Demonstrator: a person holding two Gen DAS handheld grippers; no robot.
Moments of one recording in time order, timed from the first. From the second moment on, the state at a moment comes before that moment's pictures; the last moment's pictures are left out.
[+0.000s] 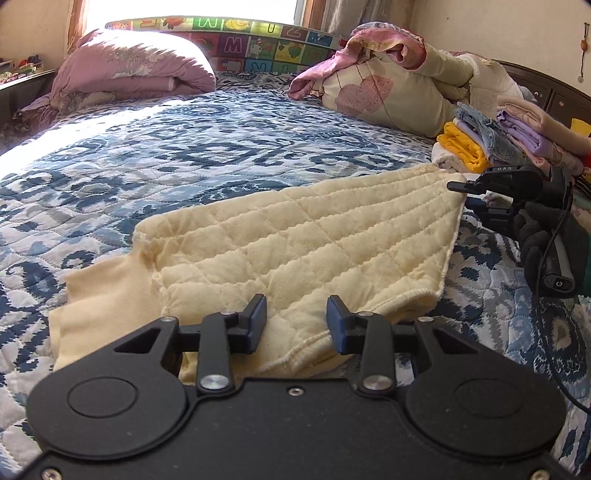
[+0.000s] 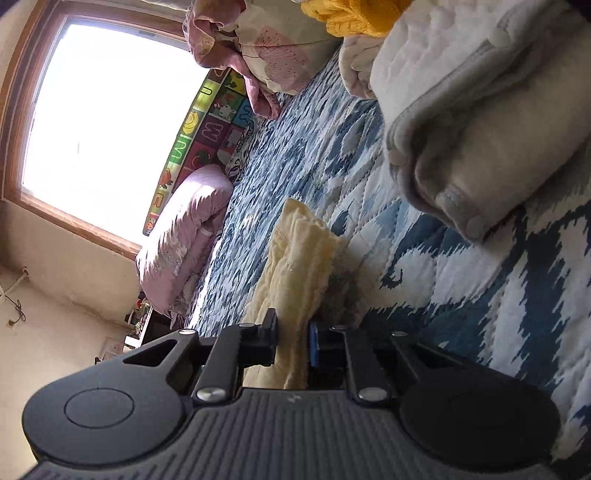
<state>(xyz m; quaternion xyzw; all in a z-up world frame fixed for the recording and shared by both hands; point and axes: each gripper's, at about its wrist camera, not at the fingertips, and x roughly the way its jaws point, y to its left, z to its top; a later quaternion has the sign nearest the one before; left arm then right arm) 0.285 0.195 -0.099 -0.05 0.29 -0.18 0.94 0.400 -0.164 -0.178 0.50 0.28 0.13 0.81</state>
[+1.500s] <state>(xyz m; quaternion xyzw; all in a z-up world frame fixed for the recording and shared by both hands) 0.261 0.296 -0.067 -0.35 0.17 -0.18 0.90 0.296 0.029 -0.003 -0.06 0.12 0.30 0.94</state>
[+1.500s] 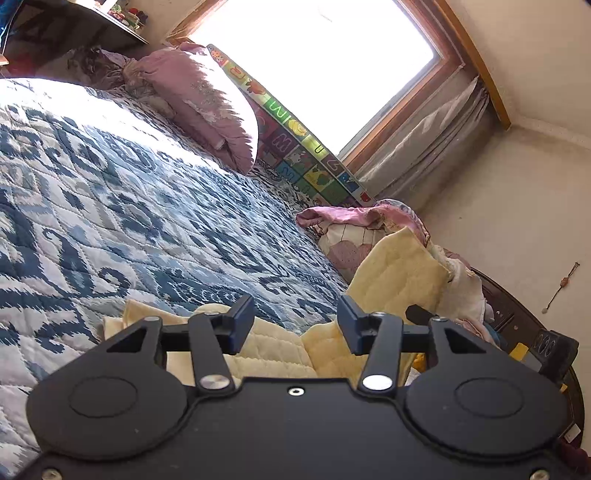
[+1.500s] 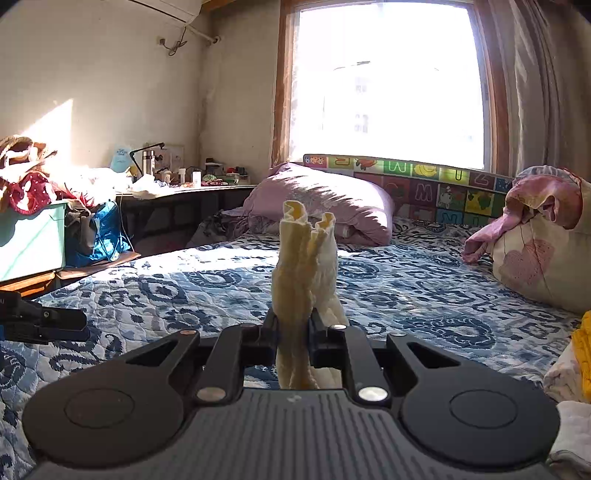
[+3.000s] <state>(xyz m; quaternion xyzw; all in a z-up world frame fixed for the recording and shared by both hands) 0.279 0.313 -0.115 -0.32 0.28 -0.03 0.91 0.274 0.081 -0.072 -0.12 0.24 0.36 0.90</state>
